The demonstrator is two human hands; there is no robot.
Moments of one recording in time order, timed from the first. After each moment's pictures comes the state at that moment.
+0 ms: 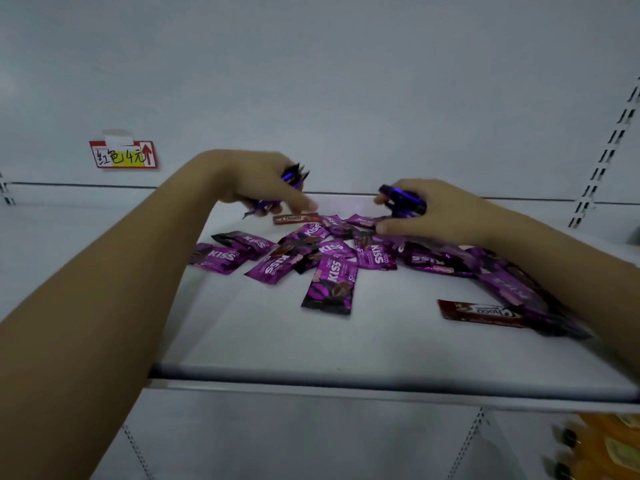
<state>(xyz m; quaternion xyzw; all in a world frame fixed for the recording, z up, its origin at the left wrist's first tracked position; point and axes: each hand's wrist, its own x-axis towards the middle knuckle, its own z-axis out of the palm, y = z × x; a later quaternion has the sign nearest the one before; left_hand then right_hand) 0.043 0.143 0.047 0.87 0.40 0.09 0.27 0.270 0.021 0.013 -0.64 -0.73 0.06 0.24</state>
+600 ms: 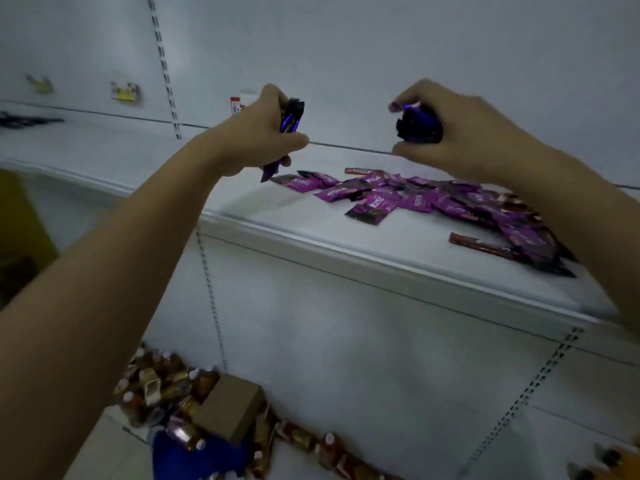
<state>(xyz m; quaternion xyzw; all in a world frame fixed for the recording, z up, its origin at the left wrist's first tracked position) -0.030 0.004 0.037 0.73 0.53 0.37 0.20 0.219 -0.038 0.048 -0.49 -0.82 -0.05 0.28</state>
